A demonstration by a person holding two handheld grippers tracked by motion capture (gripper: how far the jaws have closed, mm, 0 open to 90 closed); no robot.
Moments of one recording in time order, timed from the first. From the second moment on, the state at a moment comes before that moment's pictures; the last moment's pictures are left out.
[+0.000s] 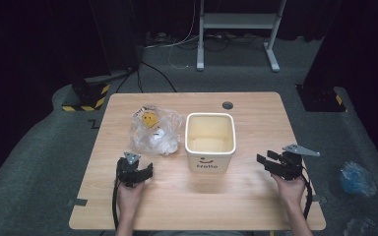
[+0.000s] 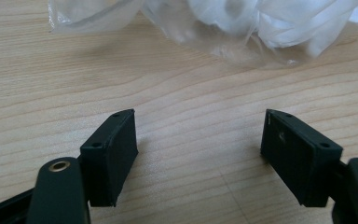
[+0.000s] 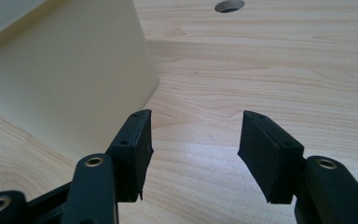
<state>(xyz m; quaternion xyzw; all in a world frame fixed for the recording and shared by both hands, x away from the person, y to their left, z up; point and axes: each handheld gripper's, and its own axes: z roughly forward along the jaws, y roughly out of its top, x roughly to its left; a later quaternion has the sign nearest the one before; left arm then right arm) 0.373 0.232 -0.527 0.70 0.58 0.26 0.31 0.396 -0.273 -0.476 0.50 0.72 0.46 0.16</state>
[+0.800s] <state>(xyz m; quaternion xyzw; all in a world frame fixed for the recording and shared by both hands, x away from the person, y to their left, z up) 0.373 0.232 -0.527 0.70 0.58 0.26 0.31 0.412 -0.270 -0.491 0.51 0.73 0.43 0.17</state>
